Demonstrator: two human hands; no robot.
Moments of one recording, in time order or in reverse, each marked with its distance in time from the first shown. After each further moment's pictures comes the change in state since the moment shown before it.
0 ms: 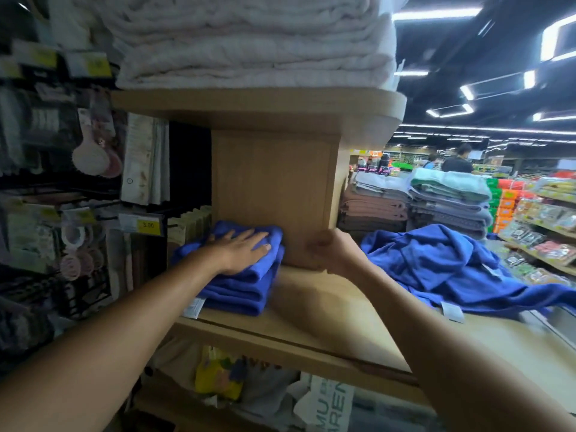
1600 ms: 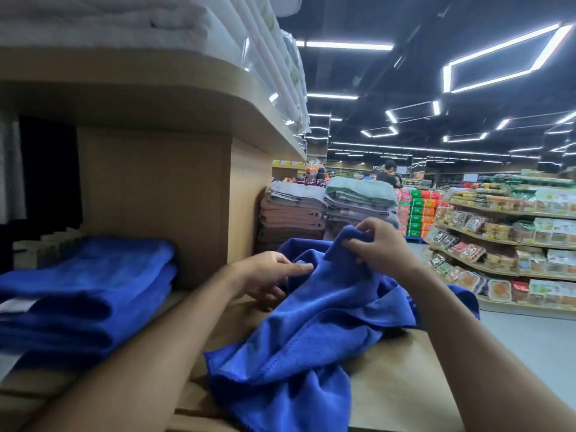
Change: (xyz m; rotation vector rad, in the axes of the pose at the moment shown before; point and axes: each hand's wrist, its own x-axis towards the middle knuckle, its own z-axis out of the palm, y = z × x) left_hand 0.058 0.236 0.016 -0.968 -0.309 0.276; right_hand -0.021 0.168 -0.179 0.014 0.383 0.035
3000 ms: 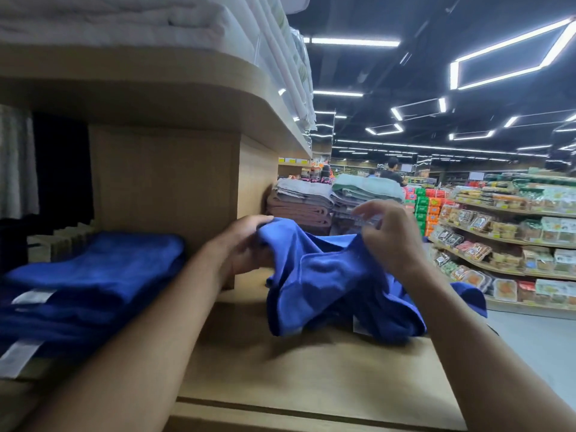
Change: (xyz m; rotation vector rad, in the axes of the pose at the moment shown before) left_hand -0.021 0.022 -0.041 -0.862 0.058 0.056; right_hand -0.029 -0.048 -0.006 -0.138 0.290 -0.234
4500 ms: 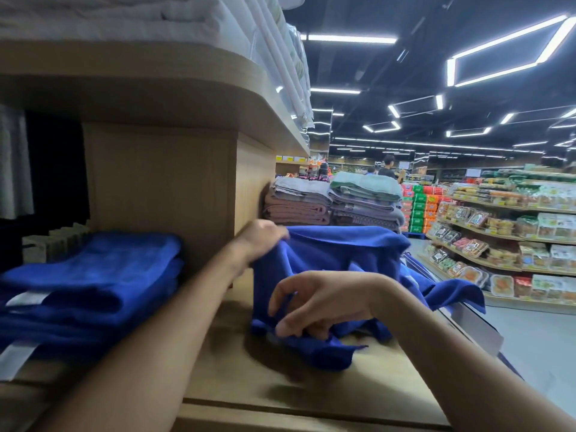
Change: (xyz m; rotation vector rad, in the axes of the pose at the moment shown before) left_hand 0.012 -0.014 0.006 0.882 0.313 0.328; right_hand -0.049 -0.056 0.026 0.543 -1.460 0.226
